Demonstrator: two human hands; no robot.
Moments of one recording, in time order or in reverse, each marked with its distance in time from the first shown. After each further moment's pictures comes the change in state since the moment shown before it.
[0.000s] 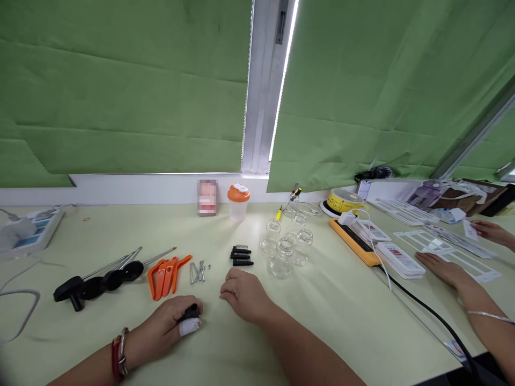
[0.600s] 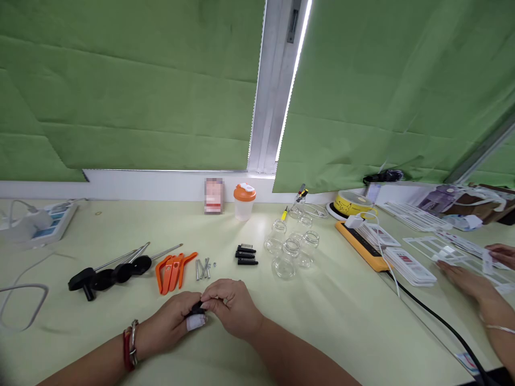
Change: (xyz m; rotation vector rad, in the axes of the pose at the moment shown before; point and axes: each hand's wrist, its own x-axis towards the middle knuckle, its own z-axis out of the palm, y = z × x) left_hand 0.001 0.000 0.004 -0.029 0.051 0.047; right_hand 0.002 -0.029 0.029 0.553 0.125 -0.091
